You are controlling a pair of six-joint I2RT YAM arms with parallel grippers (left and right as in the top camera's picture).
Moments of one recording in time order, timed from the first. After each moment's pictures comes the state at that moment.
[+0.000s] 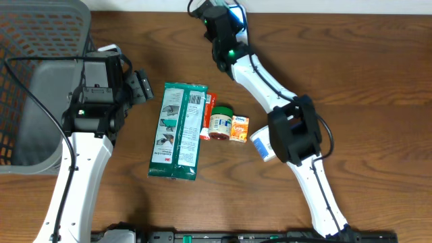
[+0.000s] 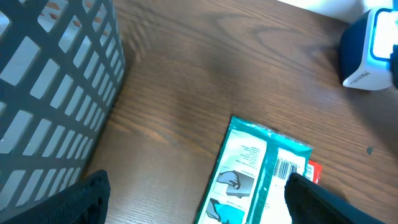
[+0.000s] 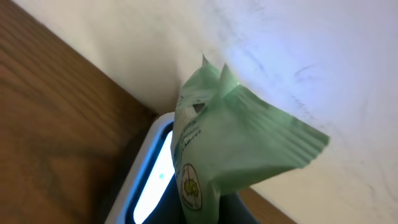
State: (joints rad) left arm -0.05 1.31 1.16 -0.65 -0.09 -0.31; right arm 0.51 2.55 2.23 -0.15 0.49 -0.50
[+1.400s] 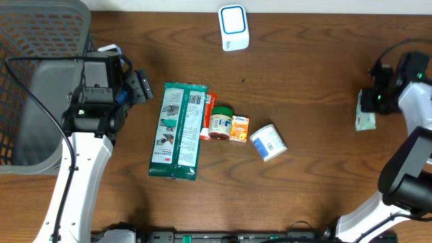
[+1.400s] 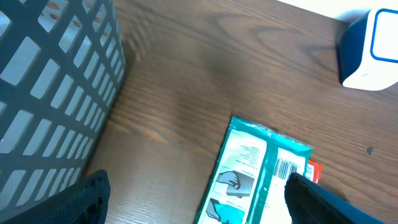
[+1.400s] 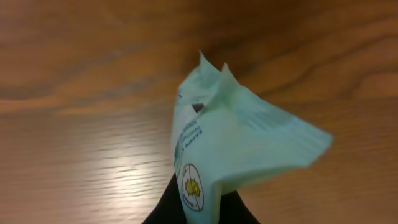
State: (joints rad) left arm -0.05 1.31 1.16 -0.65 -0.09 -0.31; right arm -0.41 1.92 1.34 -0.68 -0.08 -0.32
